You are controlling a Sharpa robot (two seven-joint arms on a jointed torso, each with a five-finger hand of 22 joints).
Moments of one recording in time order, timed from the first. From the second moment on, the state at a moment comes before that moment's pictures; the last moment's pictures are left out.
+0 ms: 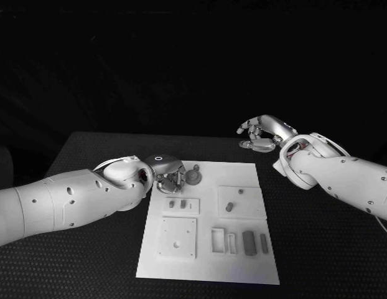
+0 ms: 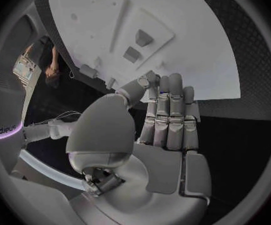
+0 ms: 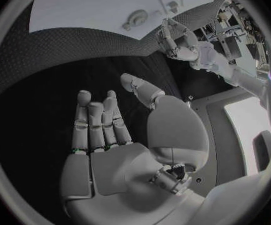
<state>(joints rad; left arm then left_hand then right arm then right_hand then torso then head) 1.25 -0.69 -0.21 1.31 -1.56 -0.24 0.01 1.21 -0.09 0.64 -0.29 0.06 1.05 0.09 0.39 0.46 1.40 0.04 0.09 0.14 1.23 -0.02 0.47 0.81 0.02 0.80 -0.09 0.54 1.31 1.21 -0.65 0.02 1.17 -1.23 -0.45 0.10 1.05 -0.20 0.72 -0.29 0.32 0.87 0.16 0.24 0.47 0.87 0.07 1.32 0.74 0.86 -0.03 1.45 0.86 0.26 0.82 0.12 0.96 1.25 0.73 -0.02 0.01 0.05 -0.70</state>
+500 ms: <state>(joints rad) 1.25 -0.67 -0.22 1.28 -1.56 -0.22 0.01 1.21 -0.09 0.64 -0.29 0.06 1.05 0.09 0.39 0.46 1.40 0.04 0.09 0.14 1.23 -0.02 0.46 0.81 0.02 0.80 -0.09 0.54 1.31 1.21 -0.65 0.02 1.17 -1.23 -0.45 0.10 1.05 -0.20 0.72 -0.29 0.32 0.87 0.16 0.24 0.47 0.87 0.07 1.32 0.74 0.86 -0.03 1.45 0.86 0.26 0.81 0.12 0.96 1.25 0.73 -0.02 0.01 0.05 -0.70</state>
